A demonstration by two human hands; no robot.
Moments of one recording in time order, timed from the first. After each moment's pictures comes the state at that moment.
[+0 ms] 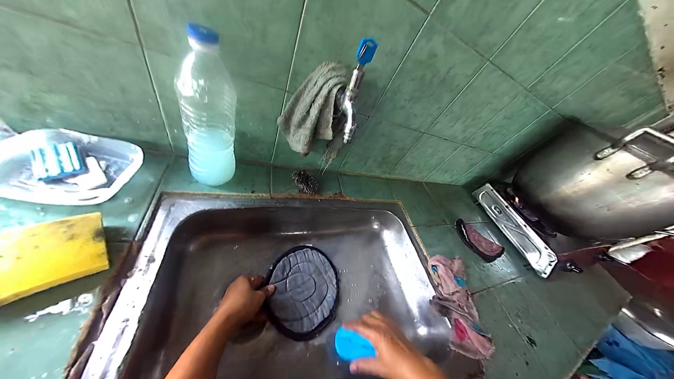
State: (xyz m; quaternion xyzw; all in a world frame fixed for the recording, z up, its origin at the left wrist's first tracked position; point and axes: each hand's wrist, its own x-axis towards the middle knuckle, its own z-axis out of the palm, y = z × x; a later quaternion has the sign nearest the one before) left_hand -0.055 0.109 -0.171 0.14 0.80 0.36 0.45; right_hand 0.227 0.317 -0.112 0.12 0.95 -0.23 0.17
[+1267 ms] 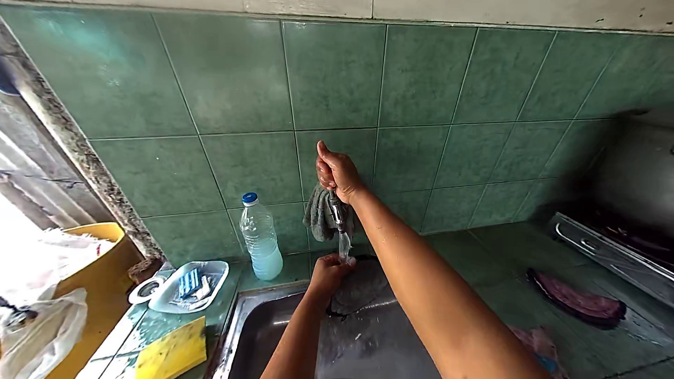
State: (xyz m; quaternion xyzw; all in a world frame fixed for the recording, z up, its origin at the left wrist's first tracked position) left_hand -0.098 0.241 -0.003 0.22 0.66 0.67 0.27; right_hand -0.116 0.351 0.198 -0.10 0.62 -0.75 -0.19
